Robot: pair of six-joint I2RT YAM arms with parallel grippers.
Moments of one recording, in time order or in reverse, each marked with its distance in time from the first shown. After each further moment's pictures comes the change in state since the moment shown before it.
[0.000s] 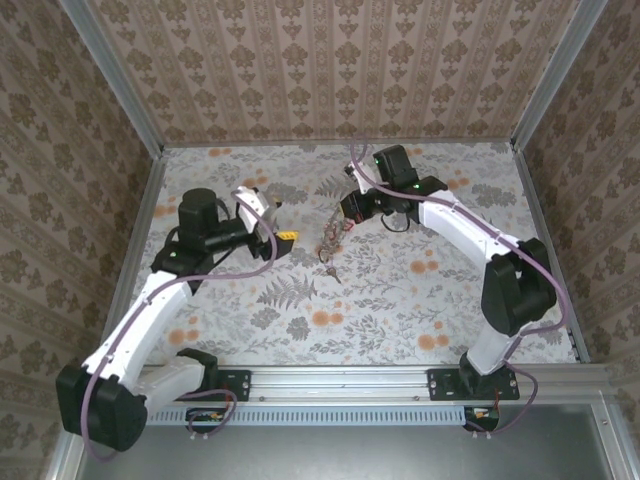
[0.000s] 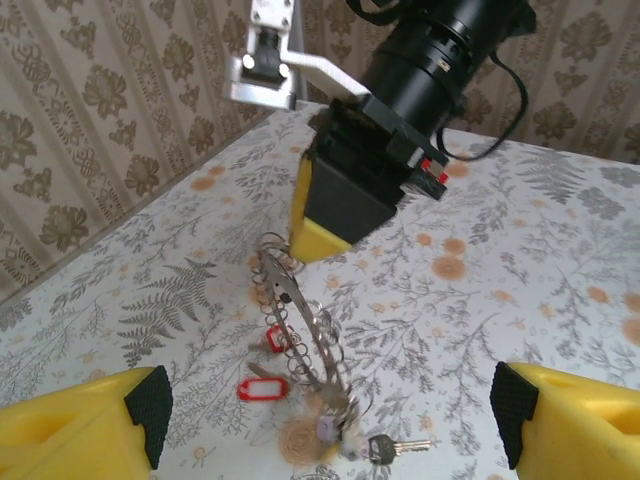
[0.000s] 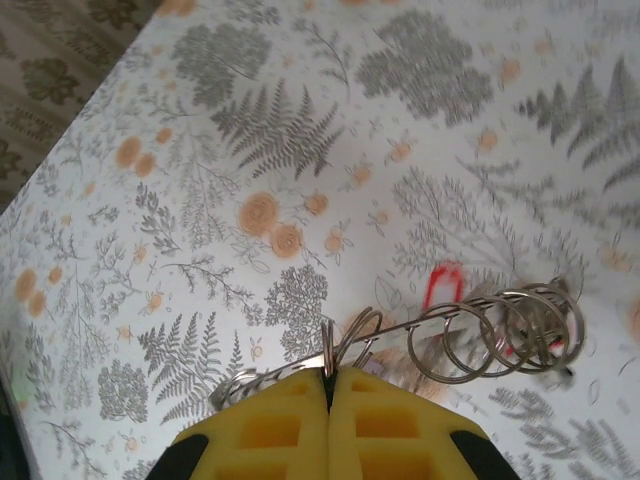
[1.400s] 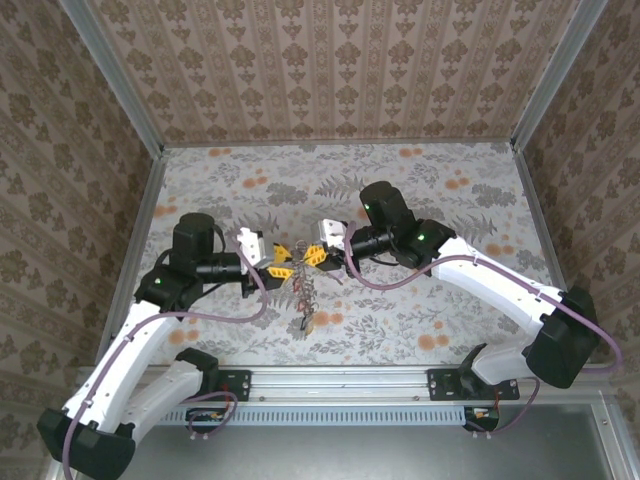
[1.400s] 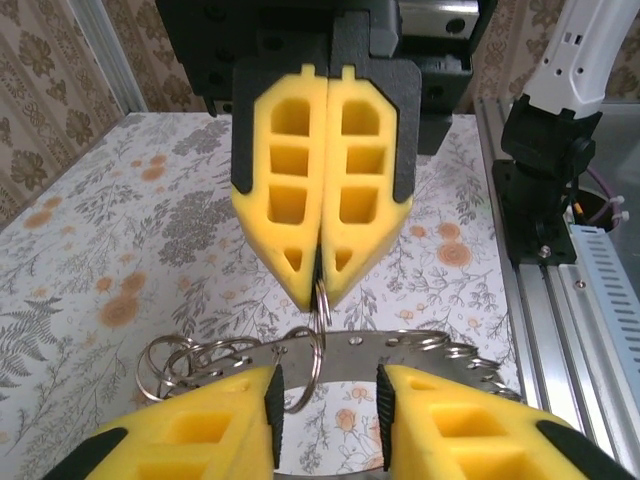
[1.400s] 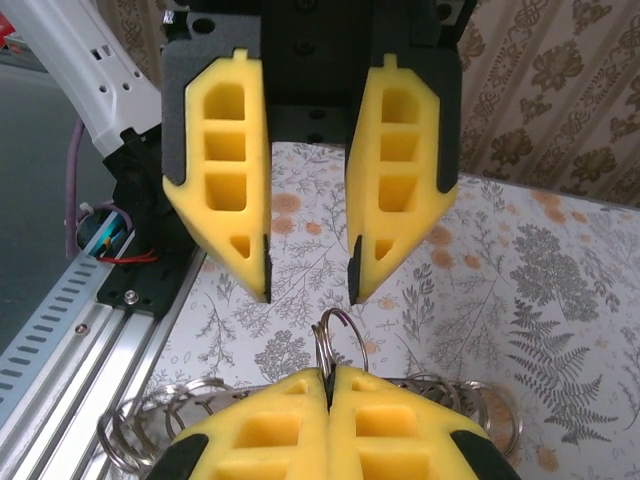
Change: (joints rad) left arm -0.081 -0.189 -0.042 -0.301 0.181 0.220; right arm 0.294 -0.316 -0.241 0.175 -0.302 -0.626
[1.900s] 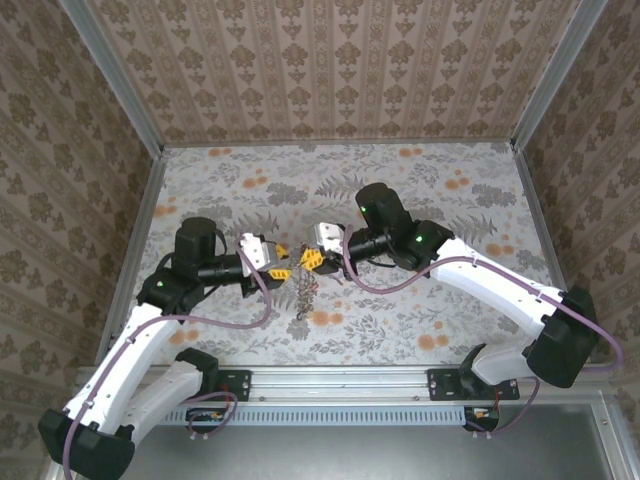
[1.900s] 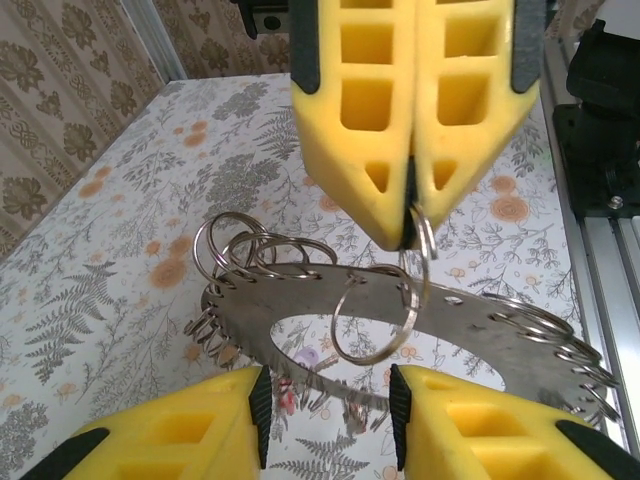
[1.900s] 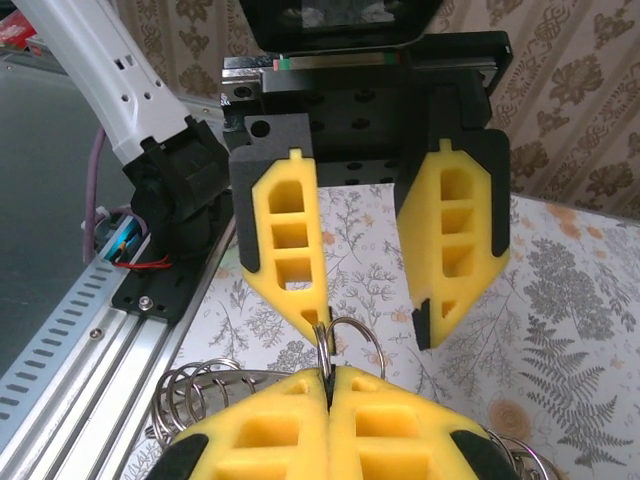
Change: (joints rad) left arm 0.000 -0.006 -0.032 0.012 -0.112 0.077; right arm 0.034 0.002 0.019 -0.019 0.000 -0.006
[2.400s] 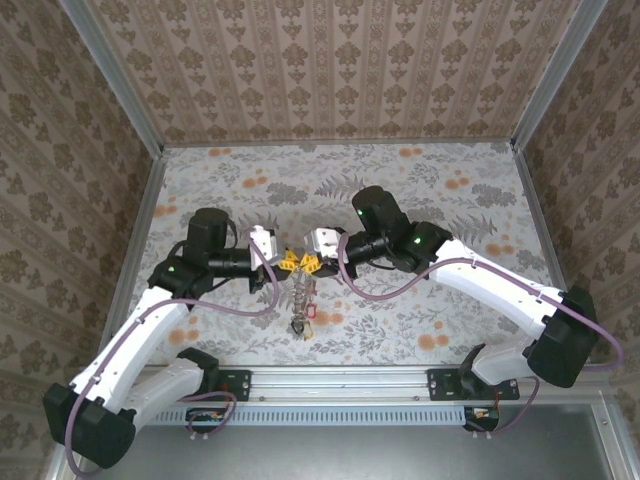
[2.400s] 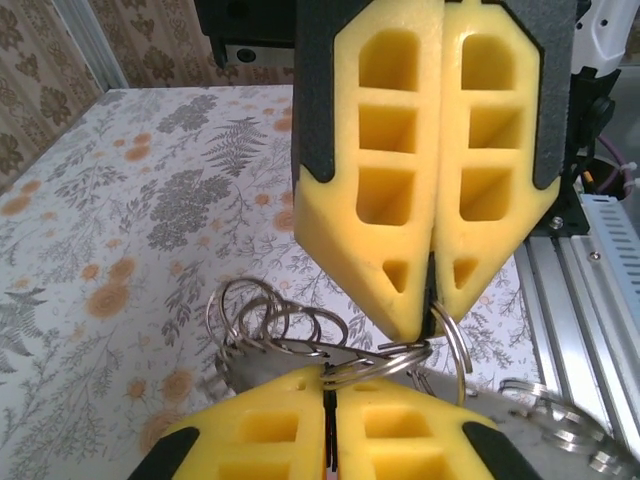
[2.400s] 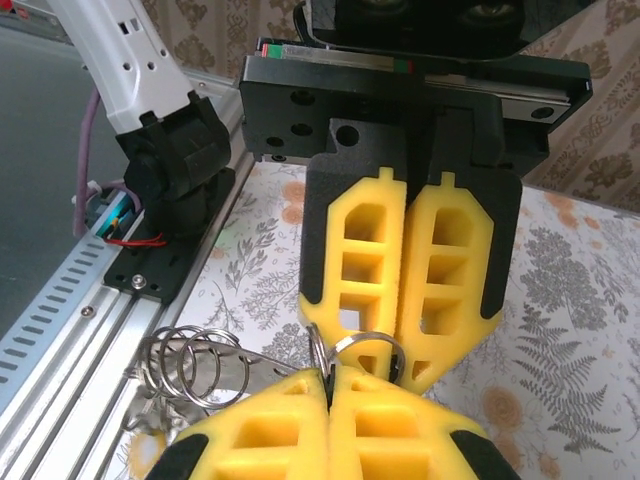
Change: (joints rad) left arm -0.033 0.112 0.040 0.014 0.095 -0.018; right arm 0.019 0.001 0.009 -0.043 0.062 -0.051
